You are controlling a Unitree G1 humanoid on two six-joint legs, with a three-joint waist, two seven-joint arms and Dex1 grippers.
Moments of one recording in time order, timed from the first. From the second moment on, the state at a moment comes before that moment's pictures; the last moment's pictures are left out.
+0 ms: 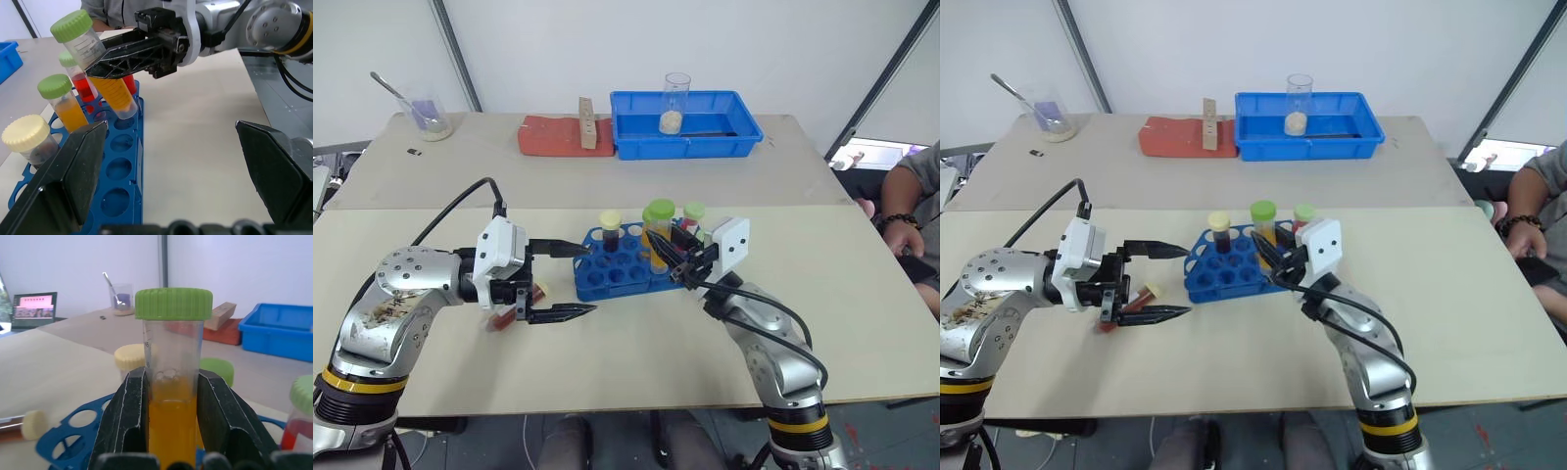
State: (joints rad) left arm -0.32 0.82 0.07 -0.35 -0.60 0.39 -1.20; right arm -0.25 -0.16 0.11 -0.34 0.25 0.29 0.39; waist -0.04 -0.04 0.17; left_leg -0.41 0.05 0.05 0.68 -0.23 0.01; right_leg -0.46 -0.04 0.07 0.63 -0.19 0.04
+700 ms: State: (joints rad) left arm -0.33 0.82 0.07 -0.36 -0.62 0.42 -1.21; right arm -0.22 -0.12 0.16 -0.19 0.13 0.06 0.37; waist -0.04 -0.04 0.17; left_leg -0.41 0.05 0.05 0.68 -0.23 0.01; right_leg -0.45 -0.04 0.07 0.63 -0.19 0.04
